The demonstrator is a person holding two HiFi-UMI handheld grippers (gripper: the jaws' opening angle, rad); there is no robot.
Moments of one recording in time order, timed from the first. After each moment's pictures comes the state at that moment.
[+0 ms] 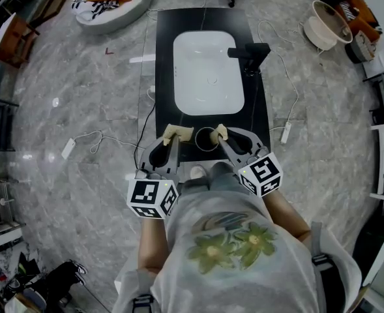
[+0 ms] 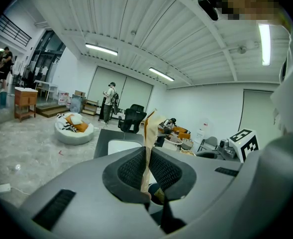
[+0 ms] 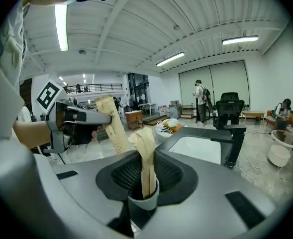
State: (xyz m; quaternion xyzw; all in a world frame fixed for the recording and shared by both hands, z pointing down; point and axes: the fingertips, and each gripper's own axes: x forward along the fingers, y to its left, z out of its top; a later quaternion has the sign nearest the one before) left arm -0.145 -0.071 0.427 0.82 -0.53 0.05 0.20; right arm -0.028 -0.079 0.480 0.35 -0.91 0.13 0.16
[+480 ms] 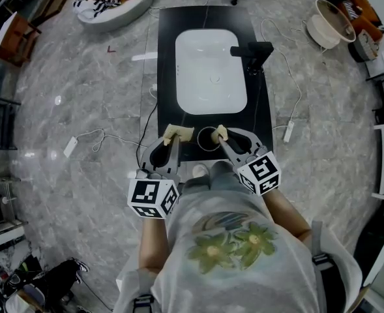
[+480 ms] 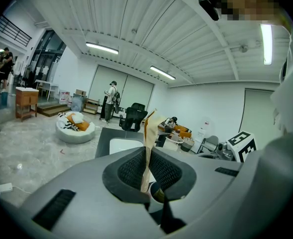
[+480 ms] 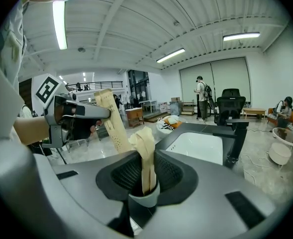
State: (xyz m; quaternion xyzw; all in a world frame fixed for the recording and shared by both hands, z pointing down) left arm -0.146 -0.074 0.433 0.82 -0.54 0.06 0.20; right arm -0.029 -0.082 0.499 0.34 -0.91 0.14 0.17
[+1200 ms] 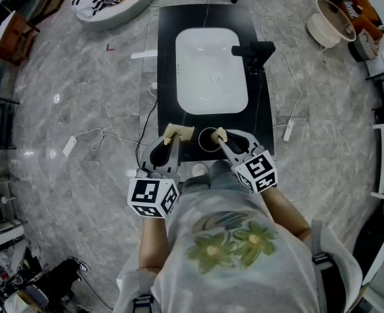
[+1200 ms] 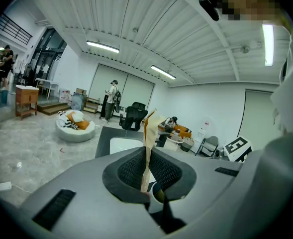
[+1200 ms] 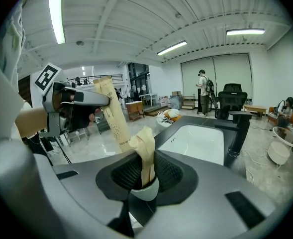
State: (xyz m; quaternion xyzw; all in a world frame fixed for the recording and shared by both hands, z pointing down) left arm -0.153 -0.080 0.438 0.82 -0.53 0.06 0.21; right arm -0.035 -0.082 0.527 0.33 -0.91 0.15 0.21
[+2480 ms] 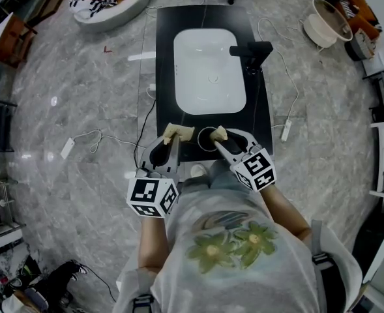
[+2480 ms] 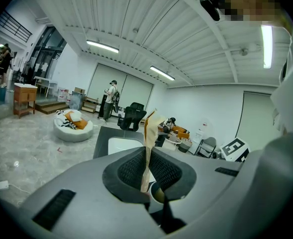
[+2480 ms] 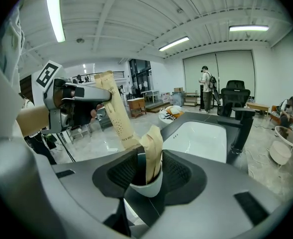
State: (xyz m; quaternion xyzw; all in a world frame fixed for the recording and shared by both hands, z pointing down) left arm -0.157 -0.078 0.440 0.82 -0.53 0.05 0.21; right arm -0.043 -0.077 0.537 0.32 -0.91 0.16 0.23
